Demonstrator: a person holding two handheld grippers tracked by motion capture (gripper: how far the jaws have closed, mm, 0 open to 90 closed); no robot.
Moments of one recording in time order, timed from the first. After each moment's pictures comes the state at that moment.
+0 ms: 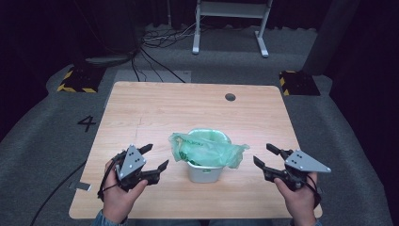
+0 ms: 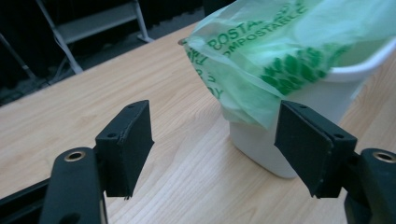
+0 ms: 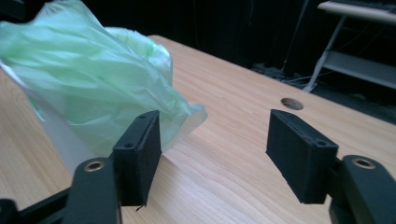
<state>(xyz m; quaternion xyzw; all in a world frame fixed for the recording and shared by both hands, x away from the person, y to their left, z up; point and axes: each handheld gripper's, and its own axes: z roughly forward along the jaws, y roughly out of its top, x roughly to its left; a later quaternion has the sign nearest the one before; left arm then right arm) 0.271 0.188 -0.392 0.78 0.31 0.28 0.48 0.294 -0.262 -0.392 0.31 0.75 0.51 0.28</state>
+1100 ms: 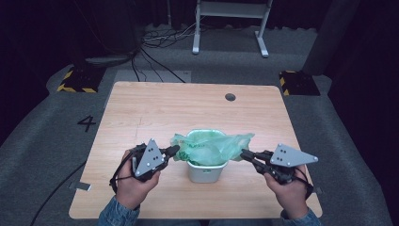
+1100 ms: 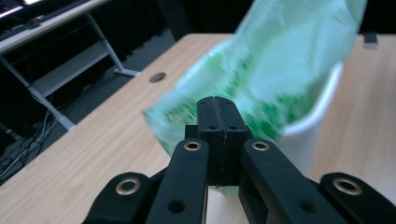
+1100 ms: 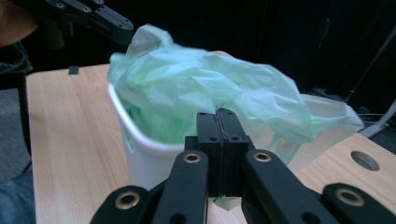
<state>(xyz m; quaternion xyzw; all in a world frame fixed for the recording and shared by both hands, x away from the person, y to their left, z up) 0.300 0.154 -0.359 0.80 0.20 0.28 0.48 0.306 -0.219 -0.357 0.19 0.80 0.53 0.21</state>
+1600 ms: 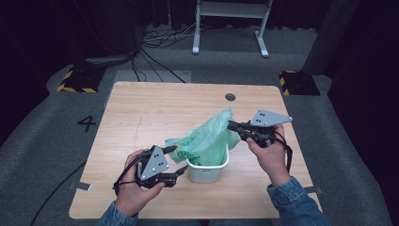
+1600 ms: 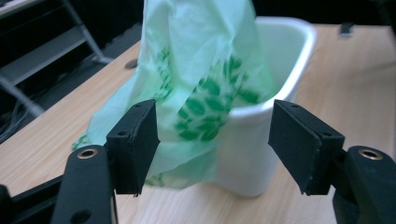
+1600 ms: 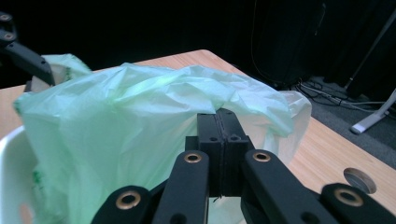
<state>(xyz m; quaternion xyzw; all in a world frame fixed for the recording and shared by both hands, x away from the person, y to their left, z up) 0.292 0.147 -0.384 0.82 0.20 0.24 0.47 0.389 -0.182 -0.344 0.21 0.80 0.52 0.20</state>
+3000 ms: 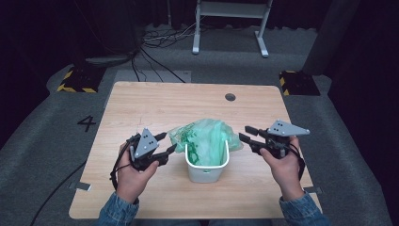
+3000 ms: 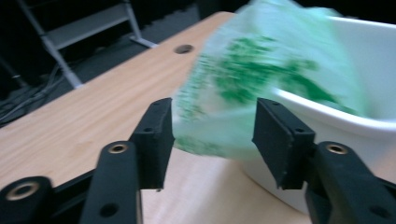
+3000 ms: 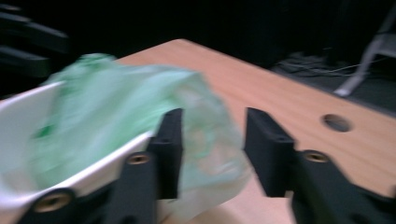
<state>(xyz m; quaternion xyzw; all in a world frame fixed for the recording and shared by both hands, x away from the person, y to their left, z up) 0.315 0.163 -0.381 0.81 0.28 0.24 0.45 0.360 -0.226 -0.367 0.29 0.78 0.52 0.17</state>
